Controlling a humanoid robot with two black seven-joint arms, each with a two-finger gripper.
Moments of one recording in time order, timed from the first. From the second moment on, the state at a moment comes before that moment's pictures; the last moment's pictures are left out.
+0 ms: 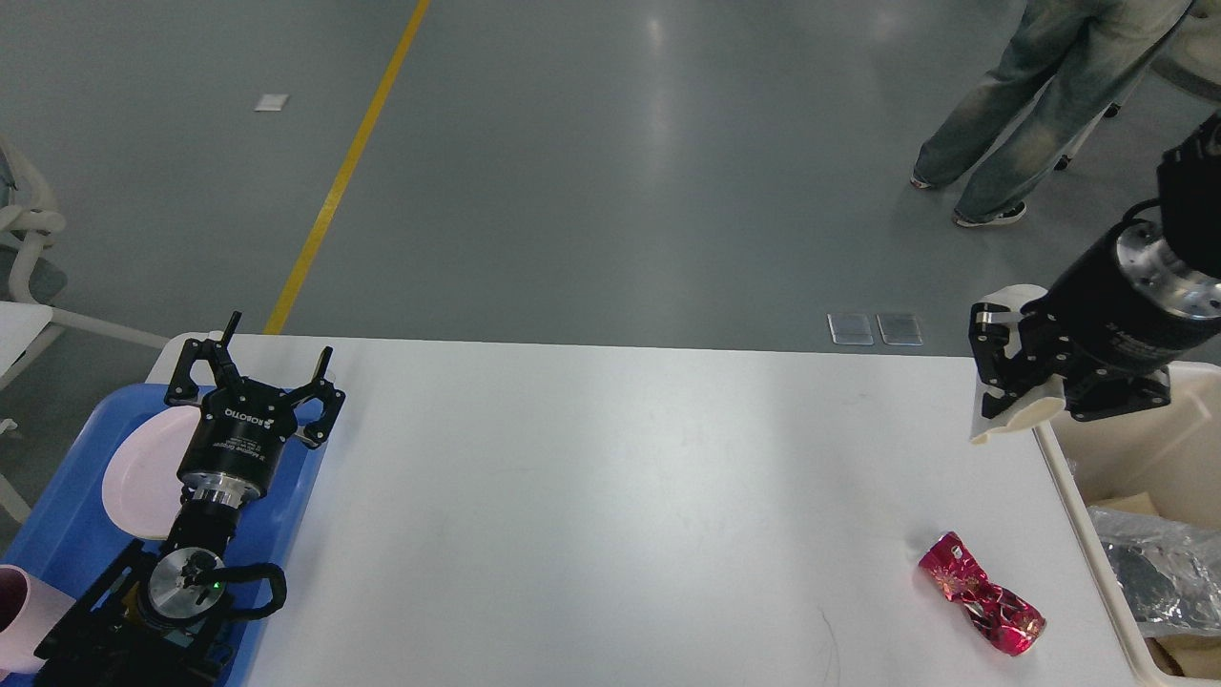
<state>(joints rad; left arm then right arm) -0.31 0.16 -1.38 -0.73 0.21 -0.61 -0.24 2.36 -0.34 -1.60 1.58 0.20 0.66 -0.08</state>
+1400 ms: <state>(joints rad) -0.31 0.16 -1.38 -0.72 0.21 -0.61 -0.24 0.51 -0.37 -0.97 -0.04 0.21 0.10 -0.10</state>
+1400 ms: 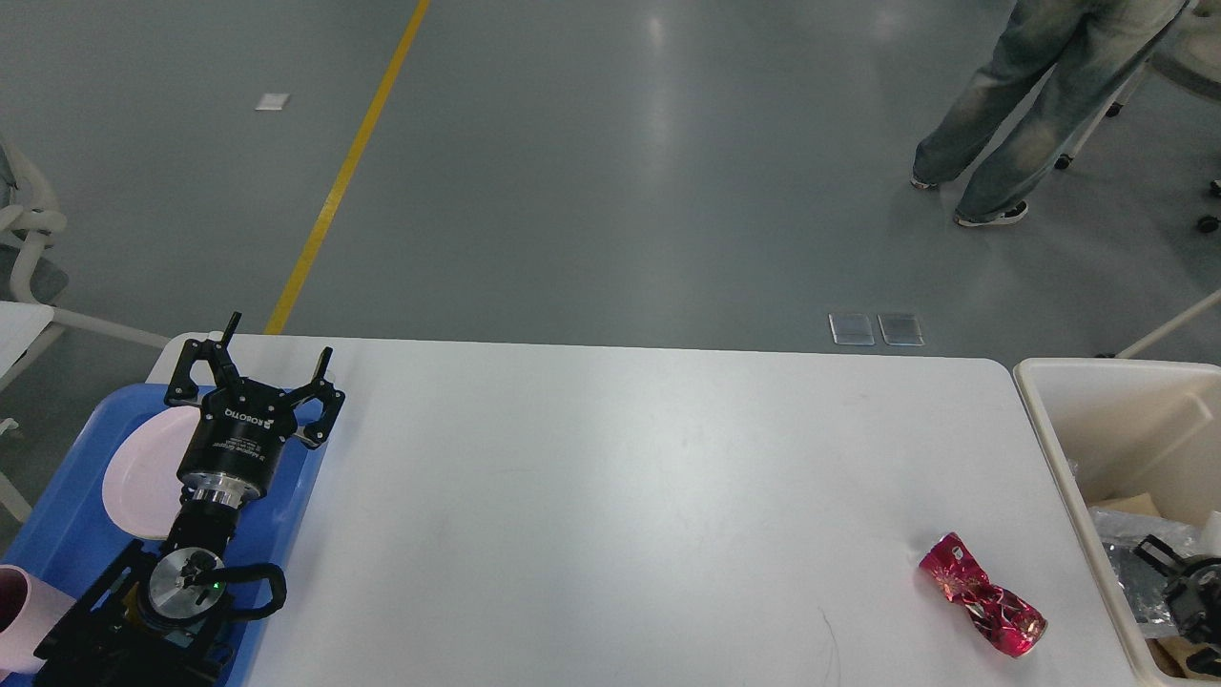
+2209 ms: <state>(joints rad) -0.31 0.16 -1.38 -0.72 0.21 -0.61 -0.24 0.53 -0.38 -0.97 0.03 0.20 0.00 -0.09</state>
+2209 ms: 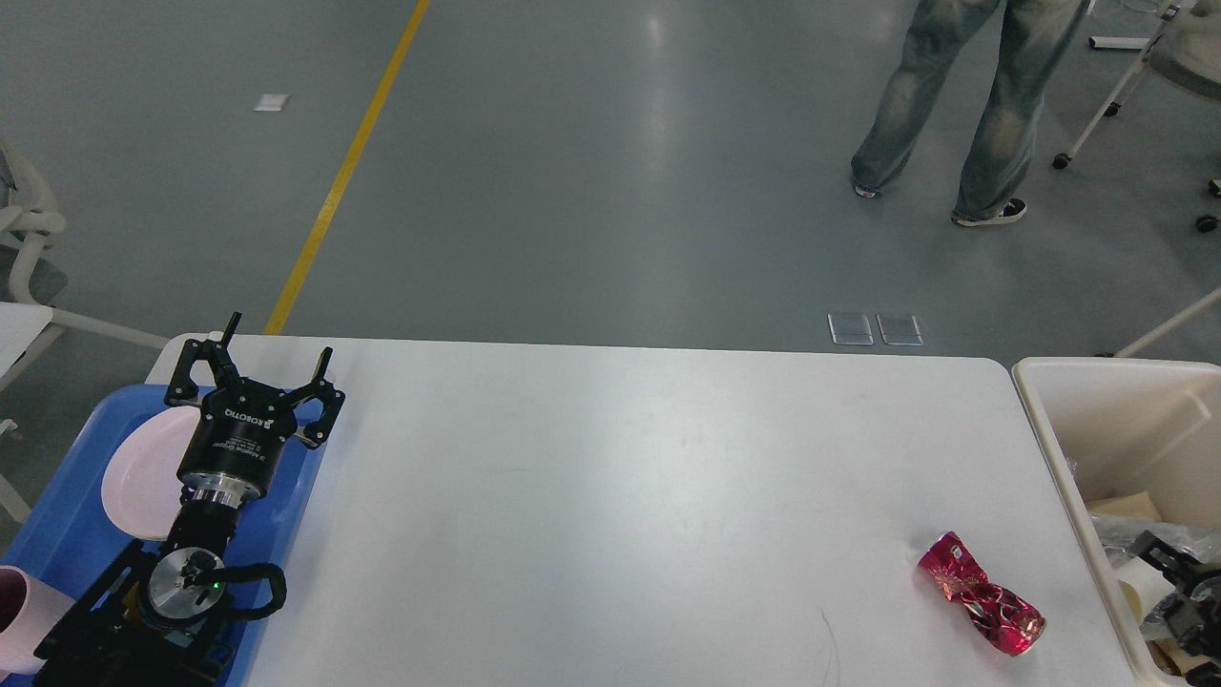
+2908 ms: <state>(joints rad) -0.31 0.16 -1.38 -0.73 0.21 -0.61 -0.24 1.61 -0.50 -1.08 0.88 -0.25 0.71 -0.22</state>
